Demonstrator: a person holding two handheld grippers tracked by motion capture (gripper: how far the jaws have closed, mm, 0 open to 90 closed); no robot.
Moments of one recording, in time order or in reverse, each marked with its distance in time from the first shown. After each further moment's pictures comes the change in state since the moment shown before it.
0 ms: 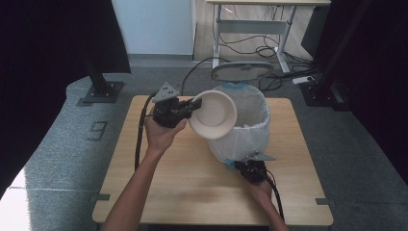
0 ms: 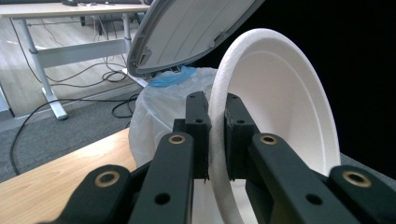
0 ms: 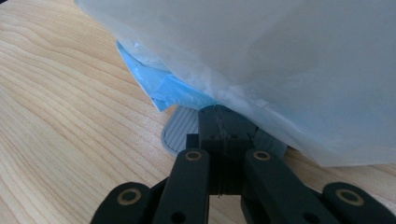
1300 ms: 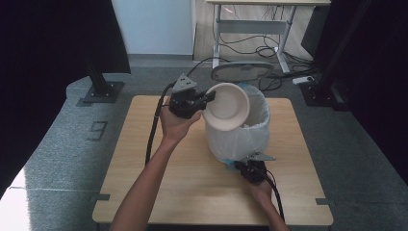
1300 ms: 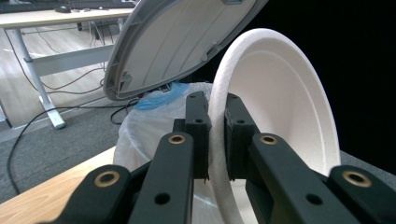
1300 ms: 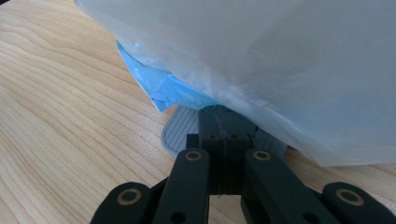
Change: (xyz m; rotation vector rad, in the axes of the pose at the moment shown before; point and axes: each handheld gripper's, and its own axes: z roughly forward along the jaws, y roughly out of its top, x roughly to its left) left arm -0.010 0.020 0.039 -0.002 -0.011 0.024; right arm 0.000 0.000 0.000 -0.002 0.000 0.001
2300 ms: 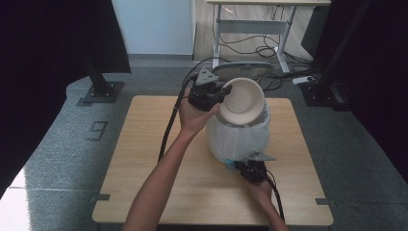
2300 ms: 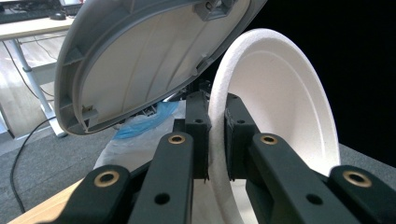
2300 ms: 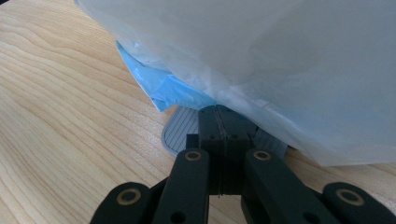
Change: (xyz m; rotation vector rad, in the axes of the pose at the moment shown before) left arm -0.017 0.019 0.045 0.015 0.014 0.055; right arm 0.001 0.000 0.000 -0.001 -0.003 -0.001
